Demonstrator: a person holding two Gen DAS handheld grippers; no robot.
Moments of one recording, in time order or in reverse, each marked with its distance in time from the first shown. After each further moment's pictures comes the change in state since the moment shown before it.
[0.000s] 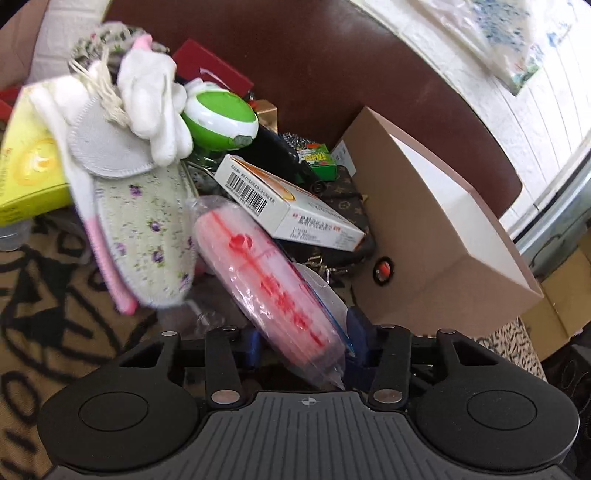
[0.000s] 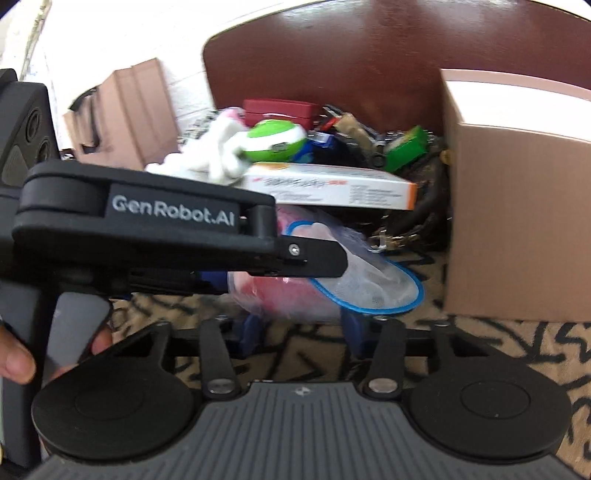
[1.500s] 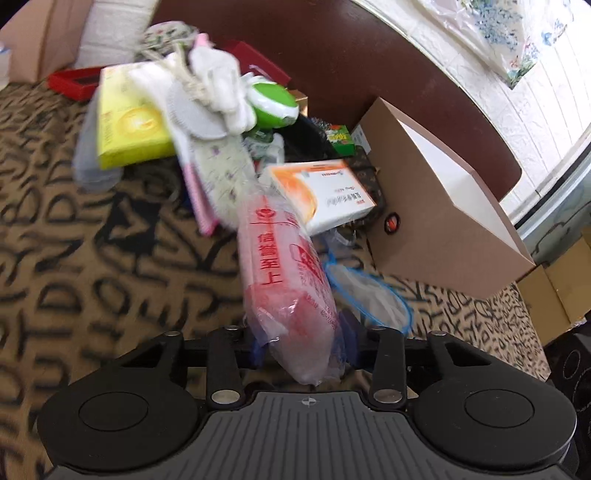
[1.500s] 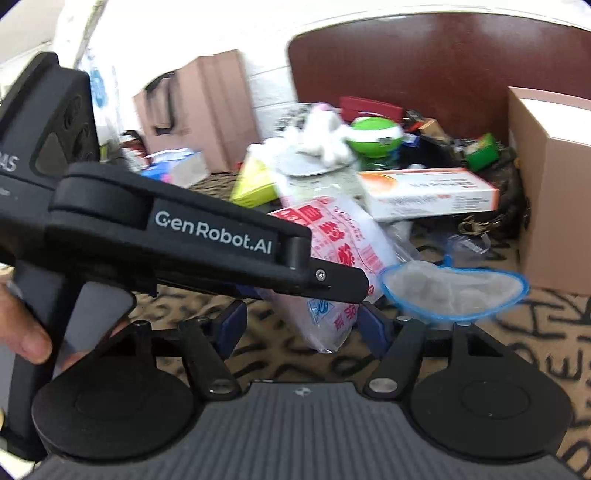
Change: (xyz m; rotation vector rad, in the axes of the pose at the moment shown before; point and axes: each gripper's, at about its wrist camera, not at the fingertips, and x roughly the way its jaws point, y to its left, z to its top) left arm -0.077 0.016 -0.033 -0.030 0.058 0.036; right arm -0.029 0.057 -0.025 -0.086 -0.005 0.142
